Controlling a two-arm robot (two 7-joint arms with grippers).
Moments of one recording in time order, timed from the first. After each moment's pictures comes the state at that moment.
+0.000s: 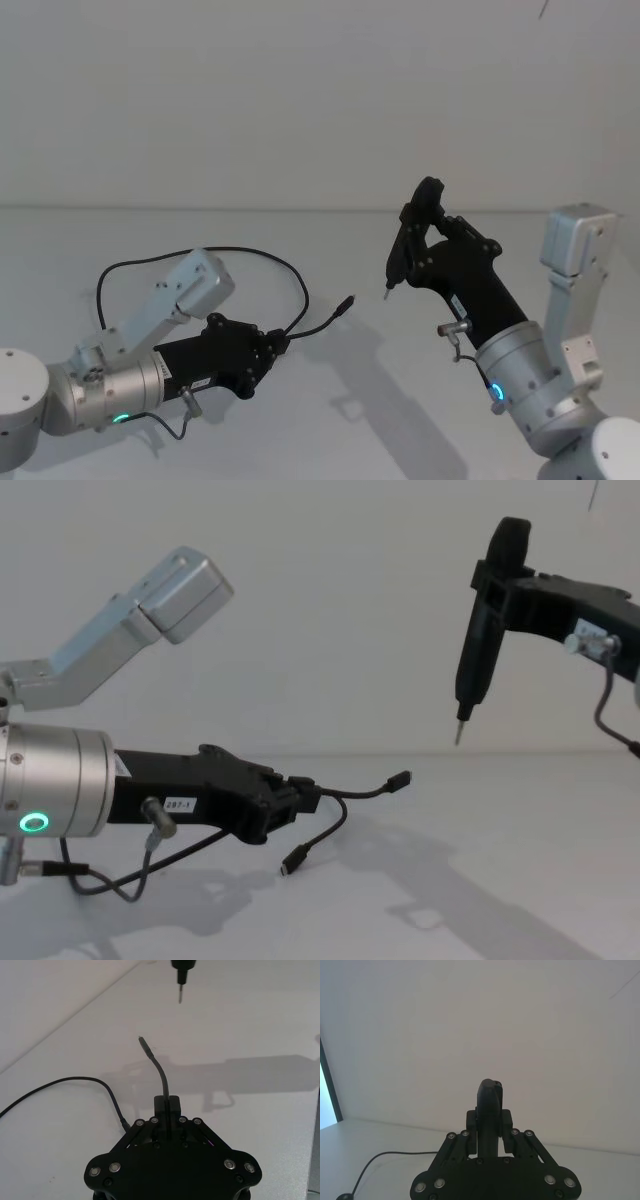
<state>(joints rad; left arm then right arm) -0.43 0.50 0.56 -1.51 -0.33 0.15 -0.60 0.15 0.18 -0.29 -1.69 0.31 -0.05 0.13</state>
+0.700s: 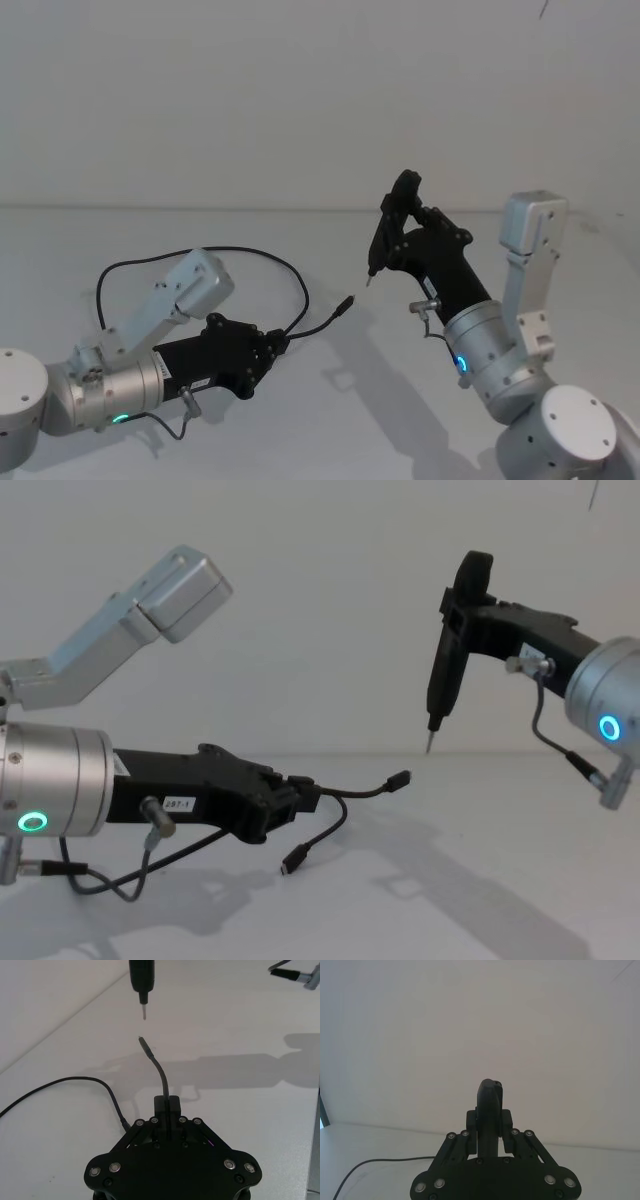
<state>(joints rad) -0.43 0.50 0.56 -1.51 -0.33 0.16 -0.60 0.28 0.10 -0.29 -1.46 0.29 -0.11 0.14</state>
